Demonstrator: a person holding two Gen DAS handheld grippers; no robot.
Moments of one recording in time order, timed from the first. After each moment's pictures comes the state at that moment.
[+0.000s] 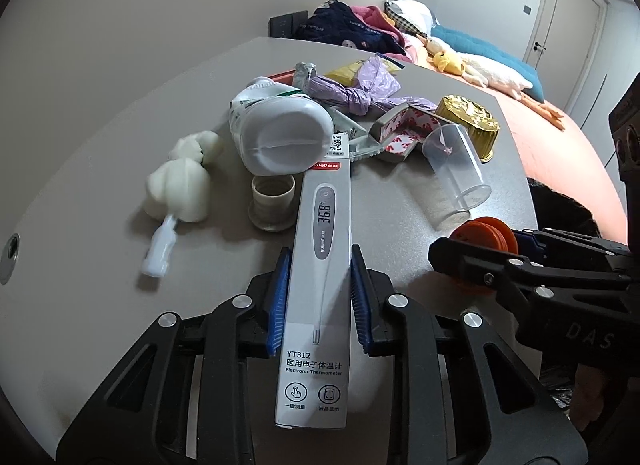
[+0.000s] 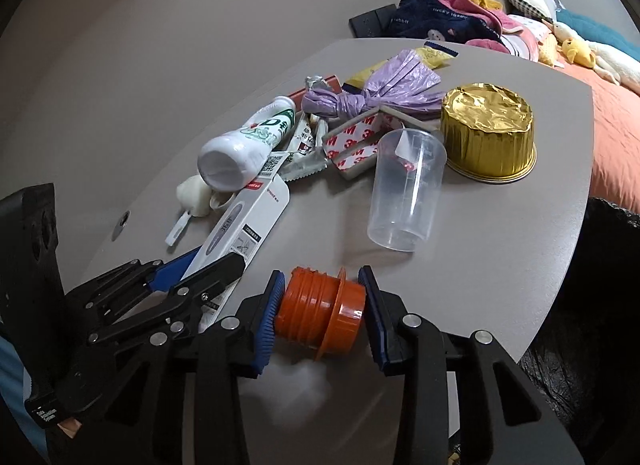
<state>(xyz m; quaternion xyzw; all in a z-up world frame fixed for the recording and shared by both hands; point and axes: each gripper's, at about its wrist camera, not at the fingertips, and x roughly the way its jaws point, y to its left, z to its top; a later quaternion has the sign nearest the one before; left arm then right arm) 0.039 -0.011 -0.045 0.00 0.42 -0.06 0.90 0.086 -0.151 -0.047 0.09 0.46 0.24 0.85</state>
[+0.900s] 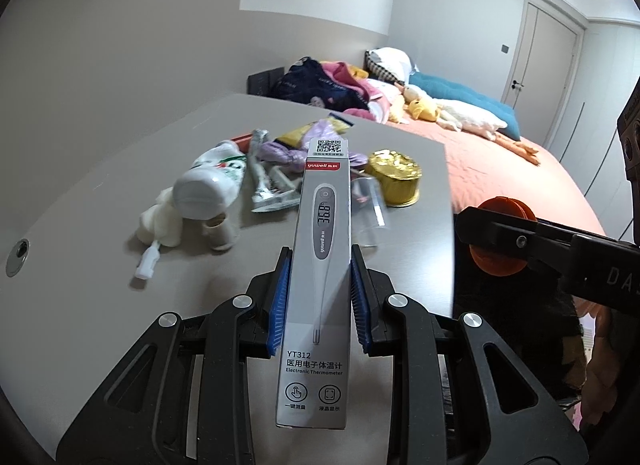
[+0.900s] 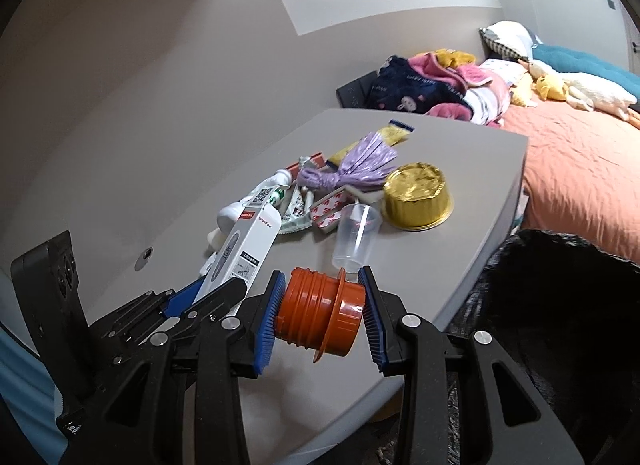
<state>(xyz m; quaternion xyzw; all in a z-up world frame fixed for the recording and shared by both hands) -0.005 -0.057 0.005 -0.02 0.34 -0.09 0.94 0.031 -0.216 0.025 0.10 0.38 0.22 0.89</state>
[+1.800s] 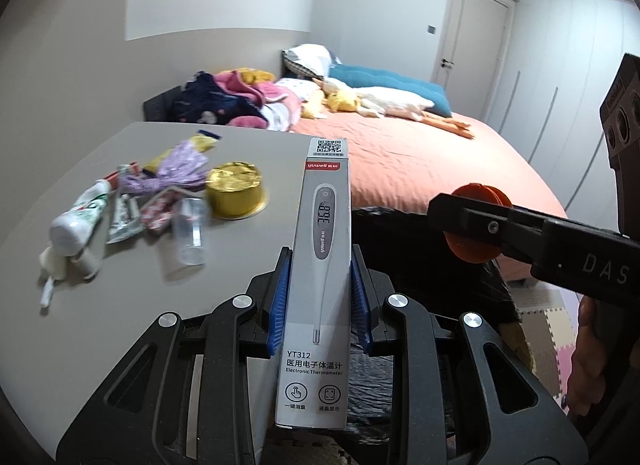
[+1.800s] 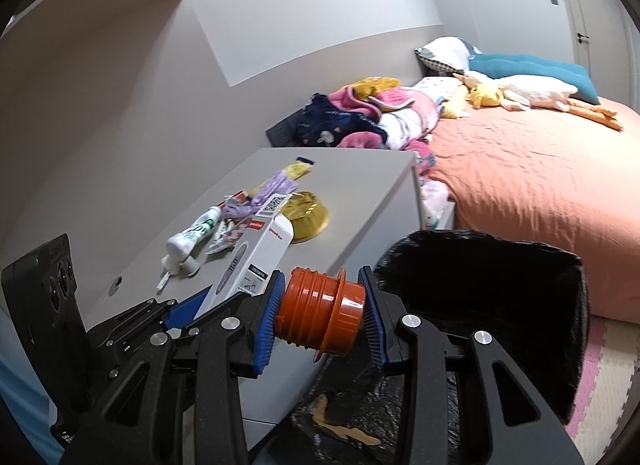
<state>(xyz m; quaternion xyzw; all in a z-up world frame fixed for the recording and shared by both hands) -0.013 -0.183 0.019 0.02 0.33 -0.21 0.92 -0.020 -0.337 0.048 0.13 0.34 0.13 0.92</state>
